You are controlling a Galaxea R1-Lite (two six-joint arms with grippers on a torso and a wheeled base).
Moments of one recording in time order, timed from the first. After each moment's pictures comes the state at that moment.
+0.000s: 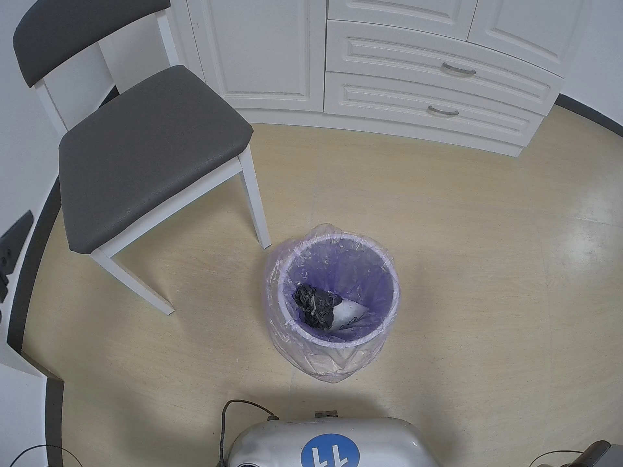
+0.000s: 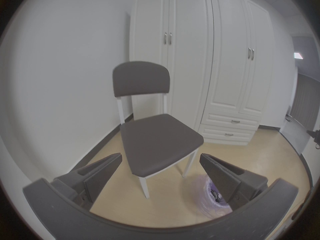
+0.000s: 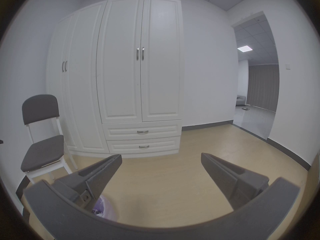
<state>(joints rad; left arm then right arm) -0.18 0.78 -0.54 -0.31 0.26 -0.08 0.13 0.71 -0.41 -0.59 -0.42 0.03</state>
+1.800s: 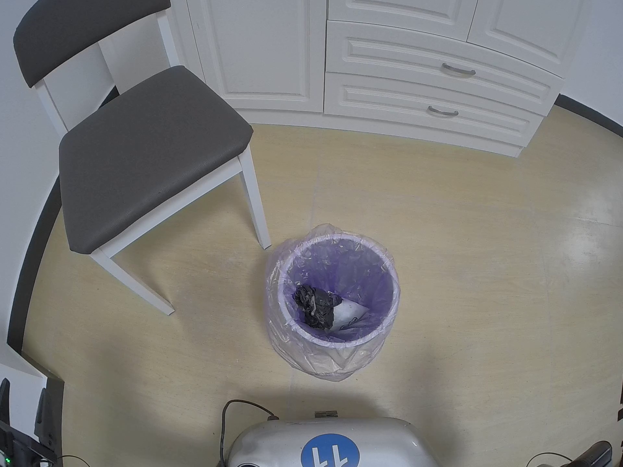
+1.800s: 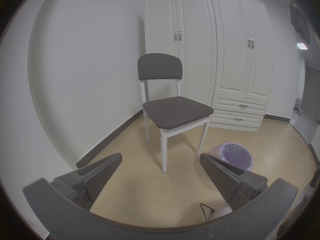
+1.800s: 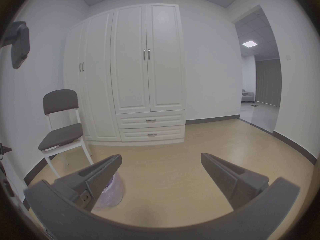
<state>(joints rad) 0.00 0.01 -0.05 -0.01 0.20 -0.07 0.00 0.01 -0.07 -0.21 -0.18 0.08</state>
